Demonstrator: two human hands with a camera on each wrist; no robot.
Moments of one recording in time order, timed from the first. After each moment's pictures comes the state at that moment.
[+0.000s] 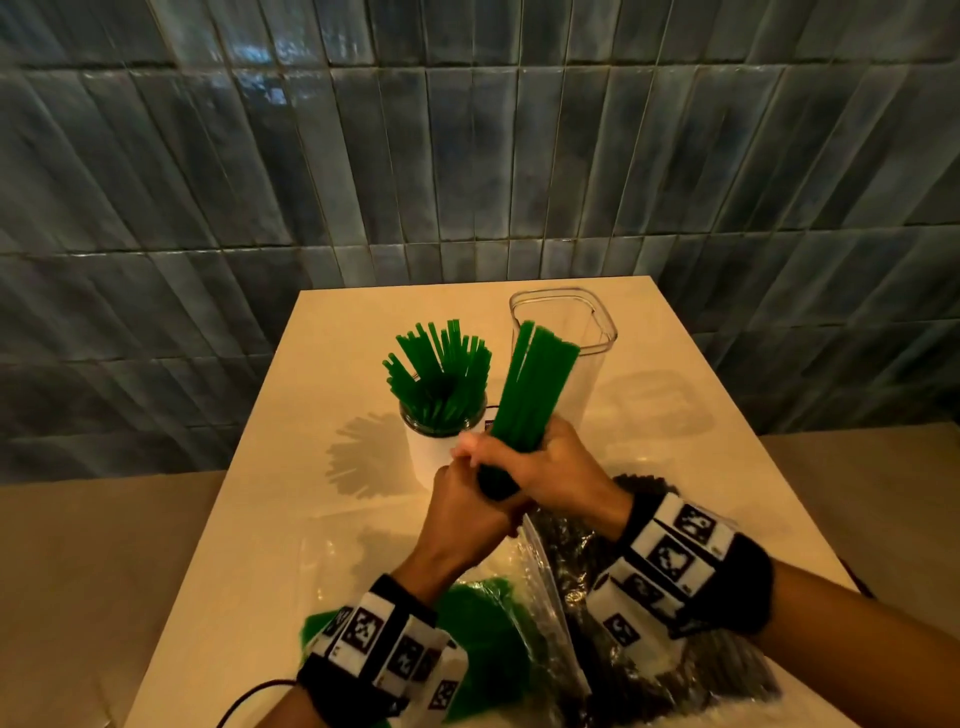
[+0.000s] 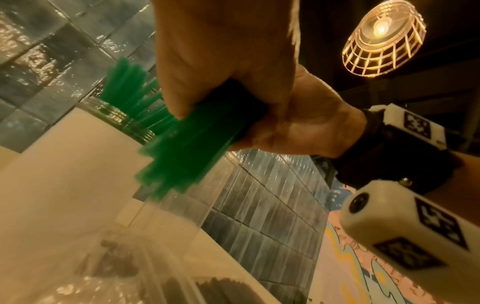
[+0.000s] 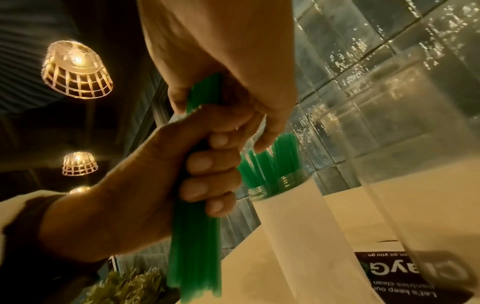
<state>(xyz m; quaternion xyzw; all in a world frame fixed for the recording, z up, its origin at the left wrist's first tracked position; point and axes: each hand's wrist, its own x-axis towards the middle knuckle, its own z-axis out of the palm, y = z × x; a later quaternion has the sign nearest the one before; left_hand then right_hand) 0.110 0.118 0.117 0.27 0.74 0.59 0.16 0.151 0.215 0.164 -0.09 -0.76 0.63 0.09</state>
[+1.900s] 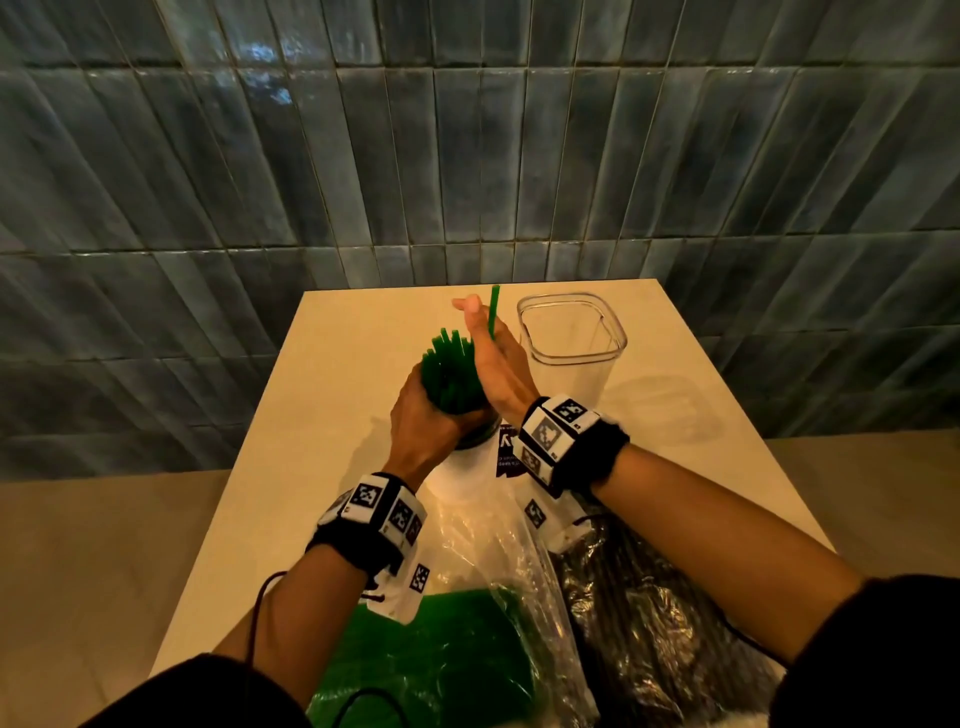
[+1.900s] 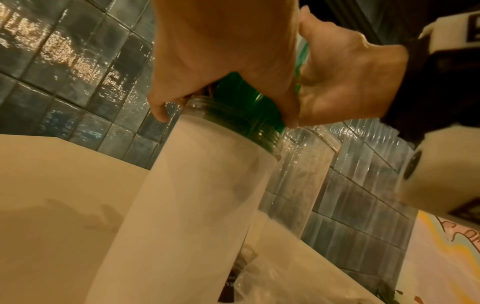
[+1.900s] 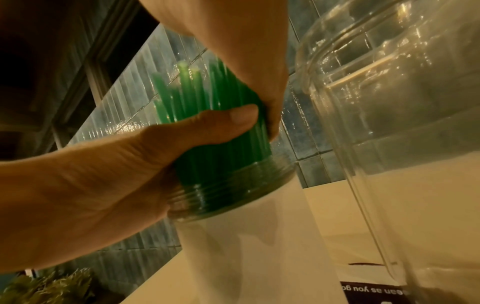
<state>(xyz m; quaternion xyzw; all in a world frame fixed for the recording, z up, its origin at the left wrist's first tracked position) 0.002 0.134 0.101 0.17 0.81 0.56 0.08 0.033 0.228 0.159 -0.17 -0.74 0.62 0.17</state>
